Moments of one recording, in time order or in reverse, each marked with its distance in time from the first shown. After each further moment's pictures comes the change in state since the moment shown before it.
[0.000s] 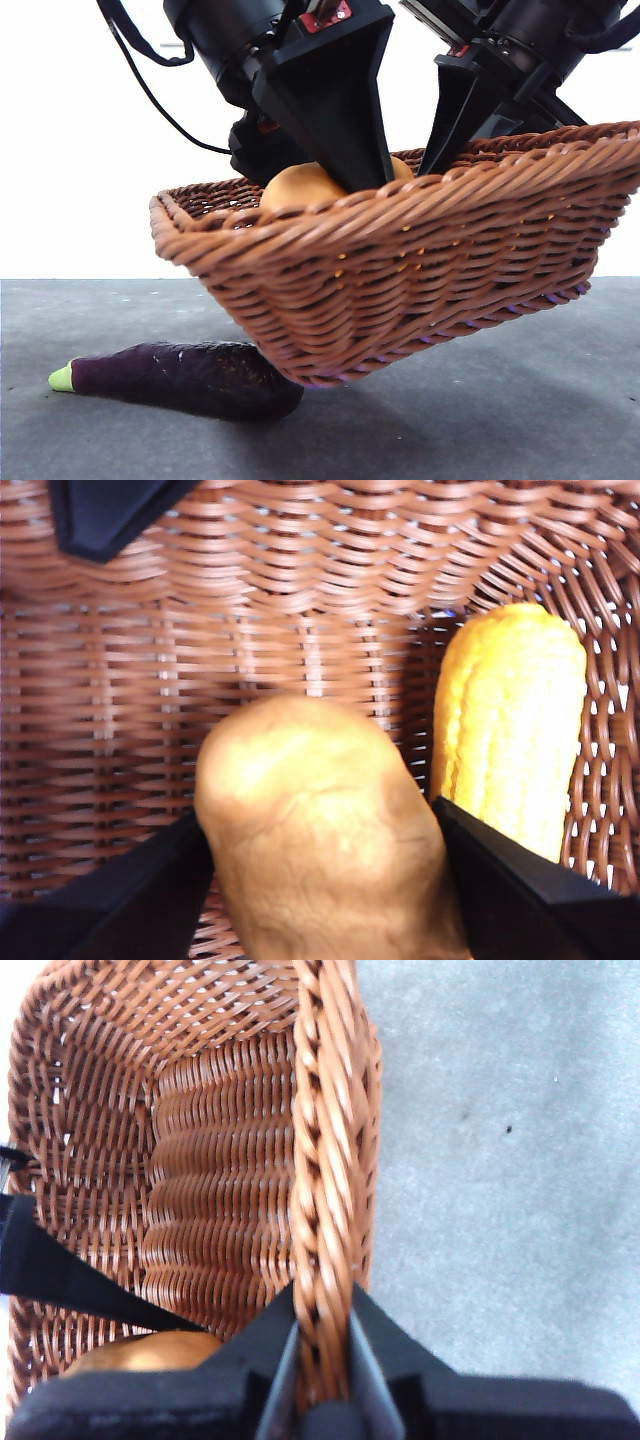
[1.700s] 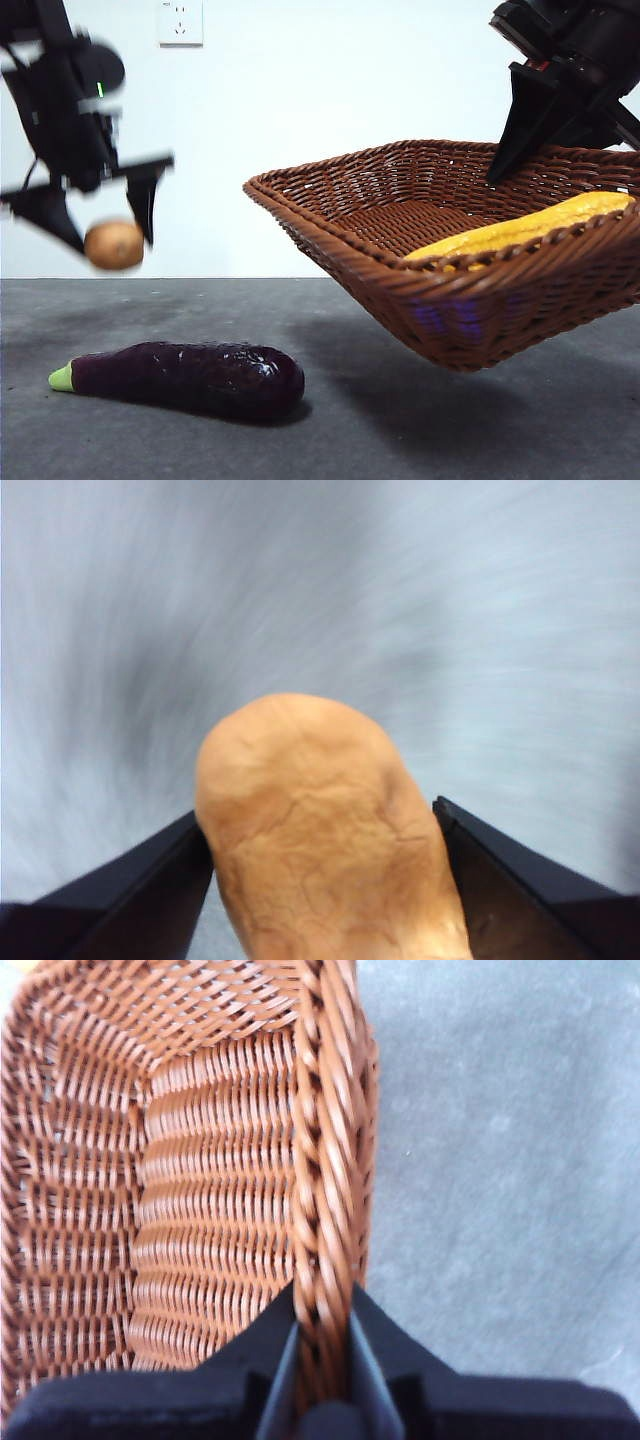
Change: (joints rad) left arm 0.747 0.241 0.249 0.053 -0.156 -0.531; right arm -0.254 -0.009 0.000 -0.006 -0.098 -0.275
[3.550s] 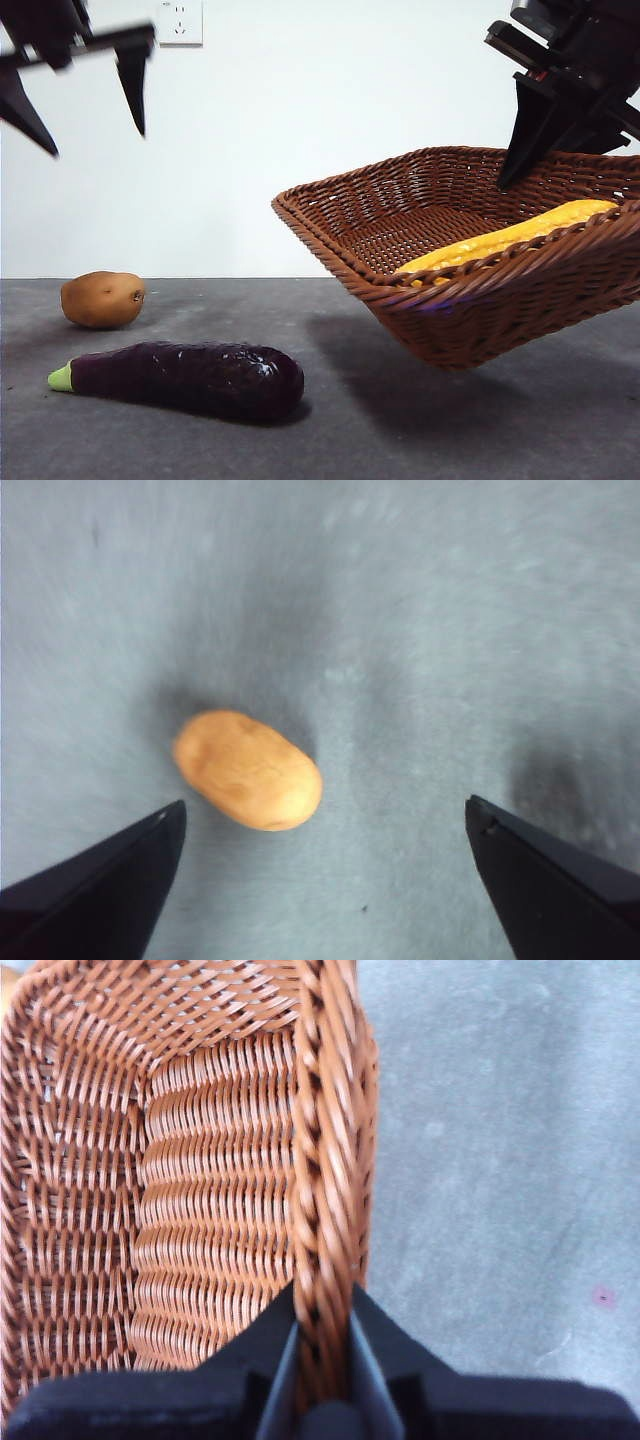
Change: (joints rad) left arm -0.058 -0.252 0.000 -0.143 -0.106 -0.151; right arm 0.000 0.000 0.000 0.033 0.100 0.080
